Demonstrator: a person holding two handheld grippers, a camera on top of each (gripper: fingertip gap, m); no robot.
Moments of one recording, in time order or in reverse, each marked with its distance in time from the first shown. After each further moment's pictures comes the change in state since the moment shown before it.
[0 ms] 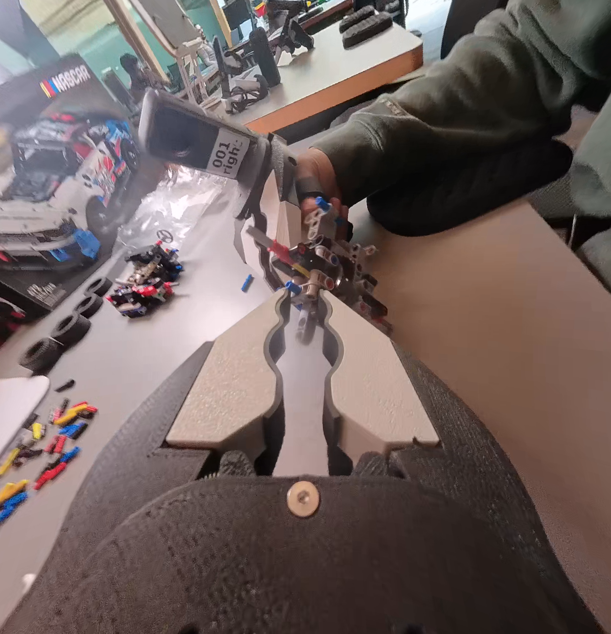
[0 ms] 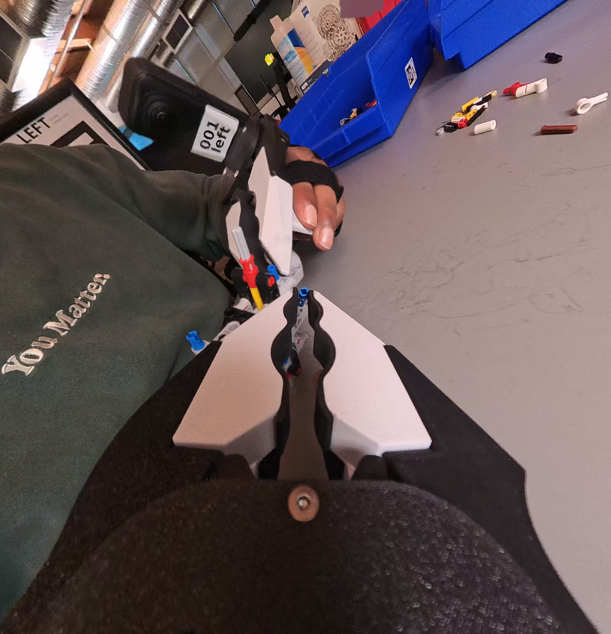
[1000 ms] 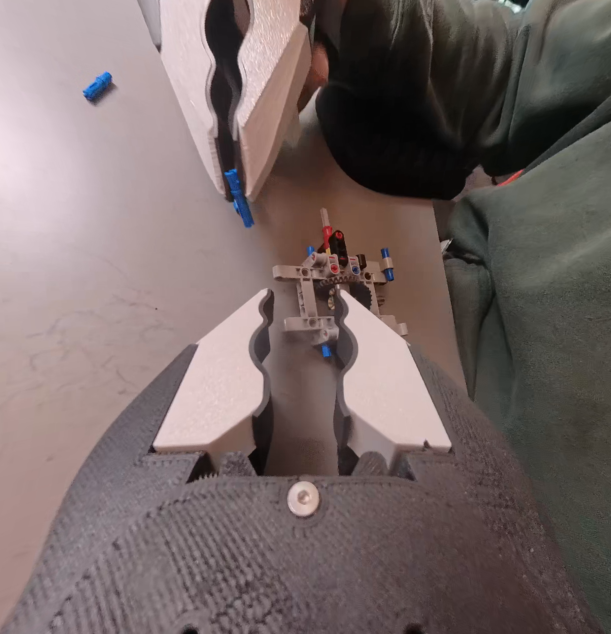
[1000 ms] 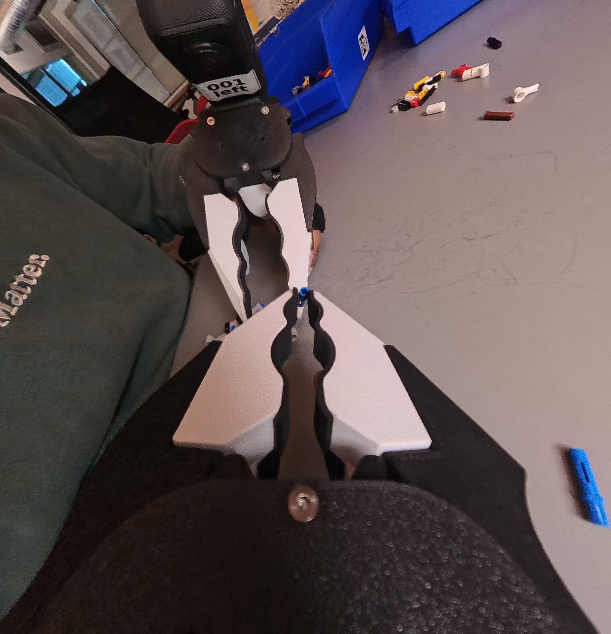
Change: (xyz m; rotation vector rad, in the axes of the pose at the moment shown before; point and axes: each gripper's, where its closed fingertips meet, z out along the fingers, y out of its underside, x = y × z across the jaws) left arm 0.041 0.048 0.008 -0.357 0.372 -0.628; right arm 0.014 0.008 -0.010 -0.080 0.161 -0.046
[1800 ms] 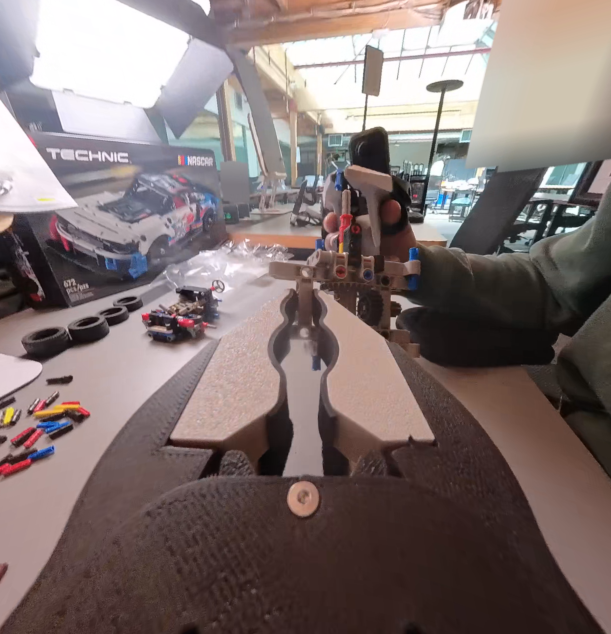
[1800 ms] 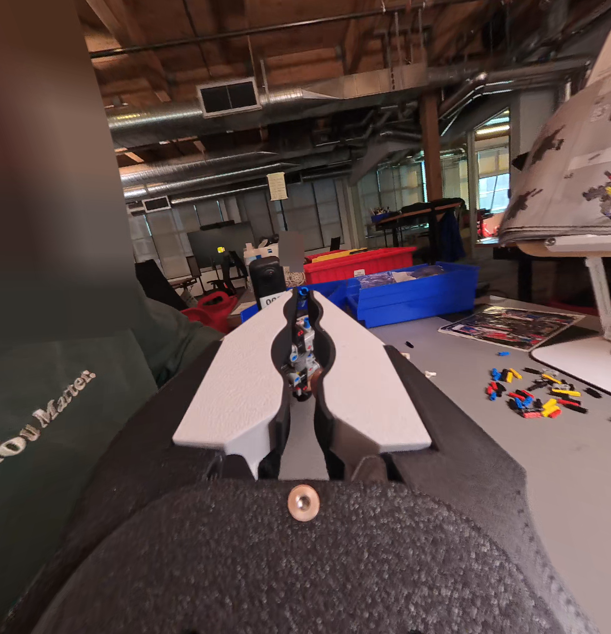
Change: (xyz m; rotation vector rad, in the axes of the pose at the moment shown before) left arm -0.013 -0.102 -0.094 0.808 -0.308 0.365; right arm -0.068 -0.109 -0.082 0.699 0.059 -0.359
